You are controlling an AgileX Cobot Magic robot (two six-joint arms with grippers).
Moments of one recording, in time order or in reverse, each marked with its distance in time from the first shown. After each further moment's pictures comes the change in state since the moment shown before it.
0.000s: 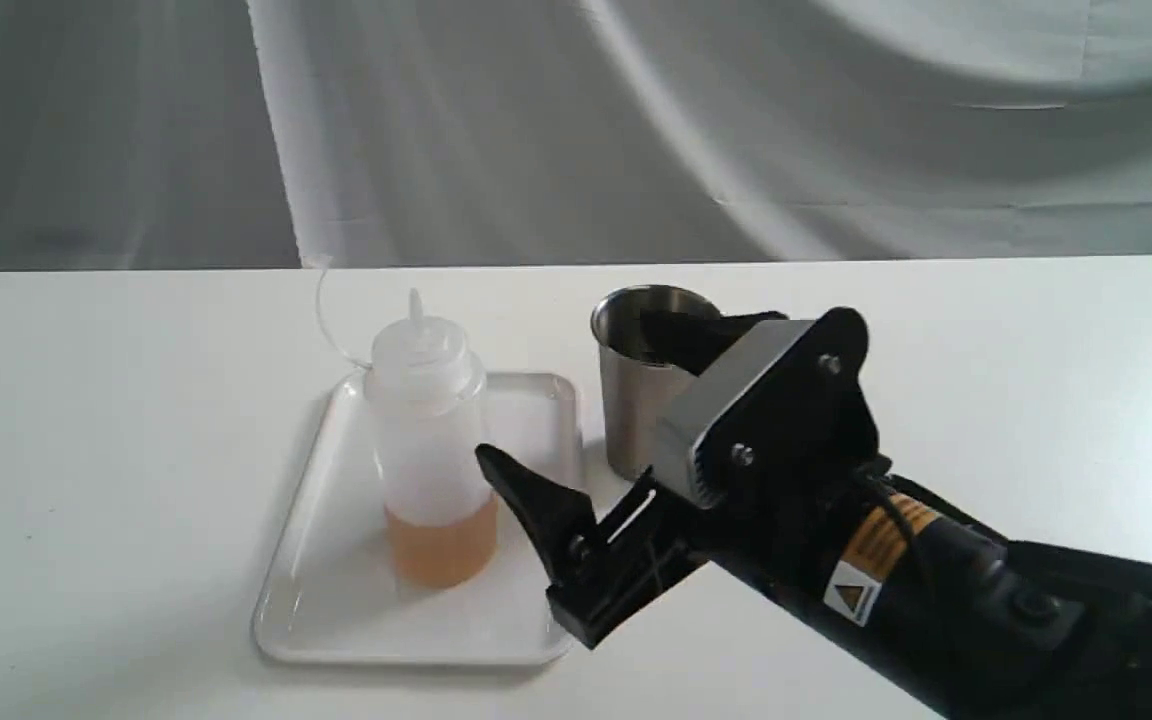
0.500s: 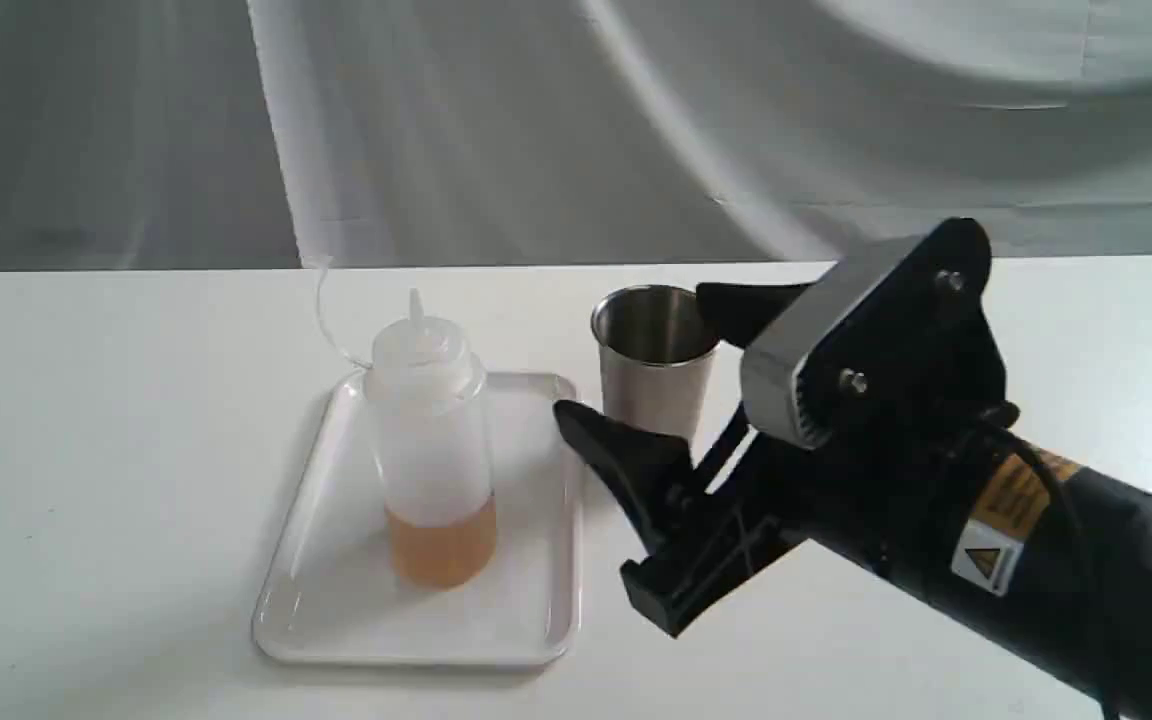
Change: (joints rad) left arm 0.000 0.000 0.000 0.000 0.000 0.000; right arm 0.000 -0.259 0.019 0.015 0.310 0.000
